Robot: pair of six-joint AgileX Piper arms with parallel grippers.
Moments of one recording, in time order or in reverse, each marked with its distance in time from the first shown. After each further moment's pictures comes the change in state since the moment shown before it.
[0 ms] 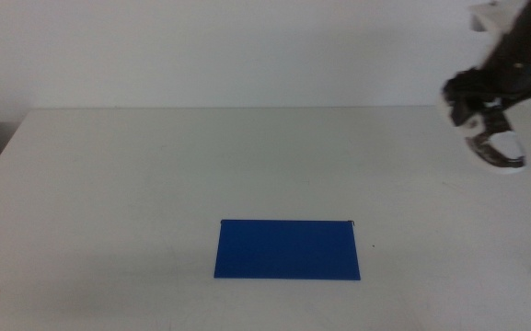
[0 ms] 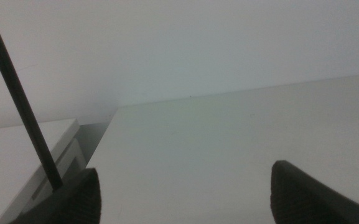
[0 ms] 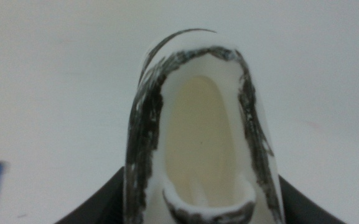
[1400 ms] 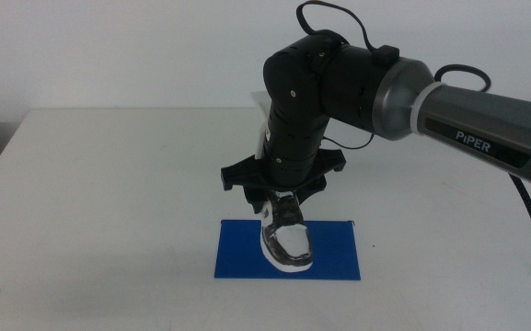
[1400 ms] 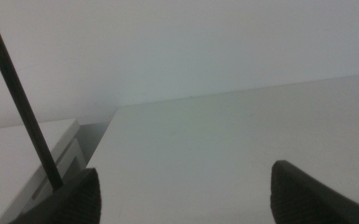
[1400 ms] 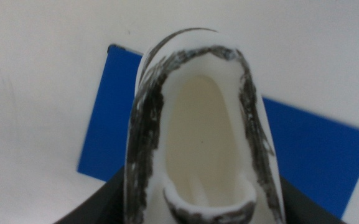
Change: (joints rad) left arm 0.000 0.000 0.000 0.000 0.000 0.000; right arm 0.651 0.111 0.000 -0.050 -0.045 0.635
